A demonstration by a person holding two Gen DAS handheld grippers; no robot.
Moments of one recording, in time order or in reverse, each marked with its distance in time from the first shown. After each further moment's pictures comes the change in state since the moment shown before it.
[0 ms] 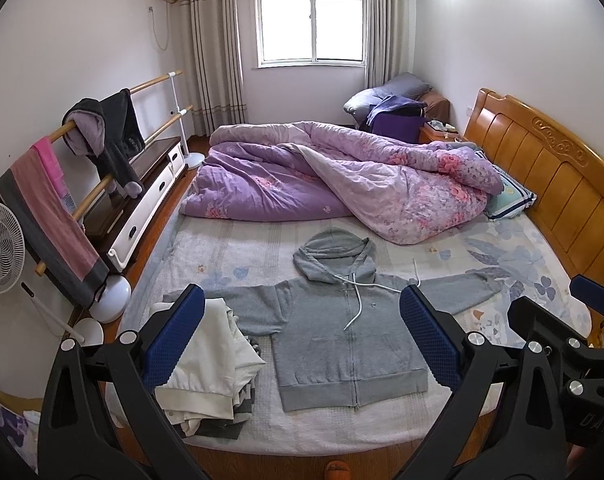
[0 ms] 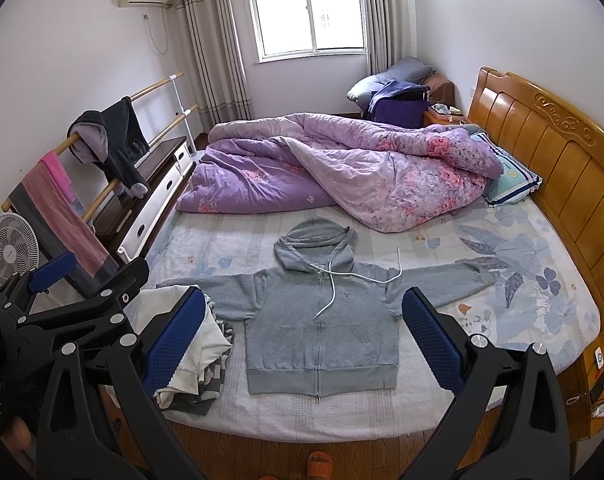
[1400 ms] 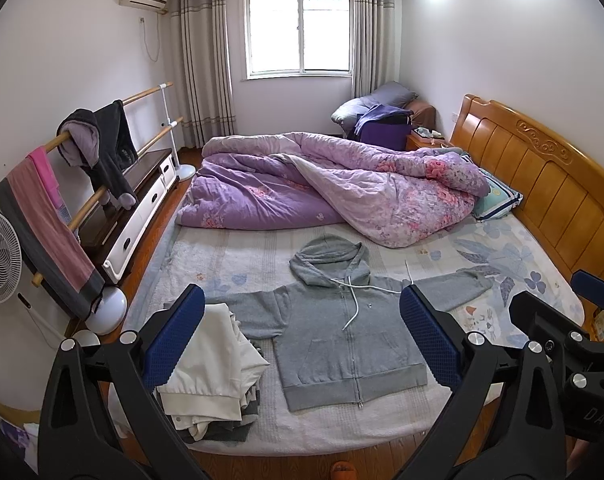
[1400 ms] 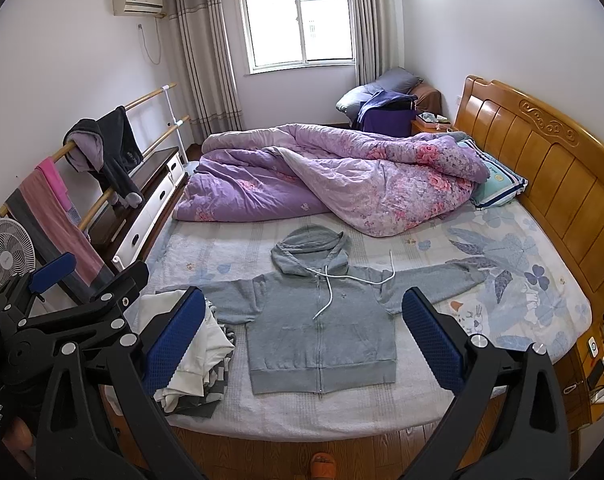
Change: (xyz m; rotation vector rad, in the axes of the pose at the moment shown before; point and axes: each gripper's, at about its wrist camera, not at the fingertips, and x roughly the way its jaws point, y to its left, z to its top) left arm -0.026 0.000 0.006 0.020 -0.034 -0.027; right arm -0.033 0.008 -0.005 0.012 -0.037 -0.030
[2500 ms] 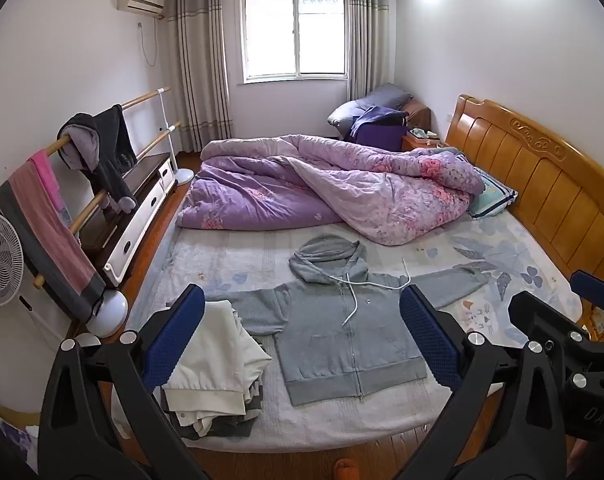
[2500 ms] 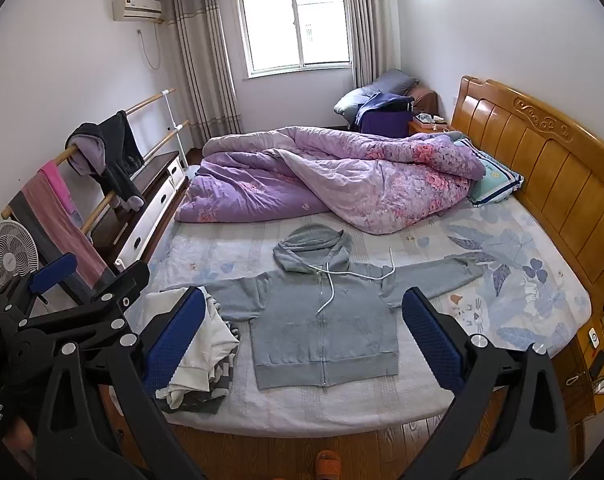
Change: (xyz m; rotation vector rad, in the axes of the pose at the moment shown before) left arm 0.000 0.000 0.000 0.004 -0.011 0.004; right arm -0.012 0.003 -0.012 0.009 -0.011 0.008
